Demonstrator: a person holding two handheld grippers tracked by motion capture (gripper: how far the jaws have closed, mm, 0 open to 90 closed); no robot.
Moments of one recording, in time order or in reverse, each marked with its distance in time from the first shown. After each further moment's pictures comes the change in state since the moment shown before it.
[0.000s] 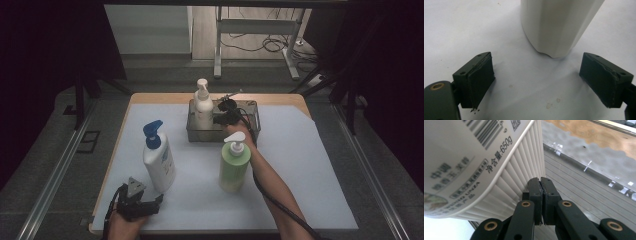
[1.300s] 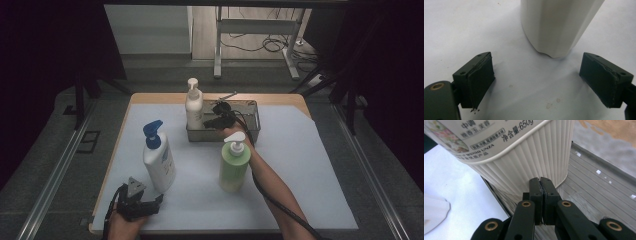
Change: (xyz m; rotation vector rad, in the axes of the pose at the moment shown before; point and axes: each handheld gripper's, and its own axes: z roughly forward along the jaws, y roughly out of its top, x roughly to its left) left arm 0.000 0.000 0.000 0.000 0.000 0.000; right arm 0.017 -0.002 0.004 0.003 0.150 -0.073
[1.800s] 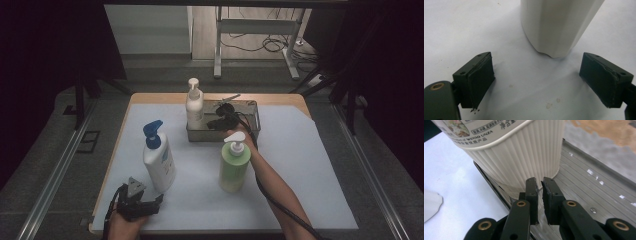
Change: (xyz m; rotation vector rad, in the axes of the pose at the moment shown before) left arm 0.000 0.000 0.000 0.000 0.001 0.001; right arm -0.001 -0.008 -0.012 -0.007 -0.051 -0.026
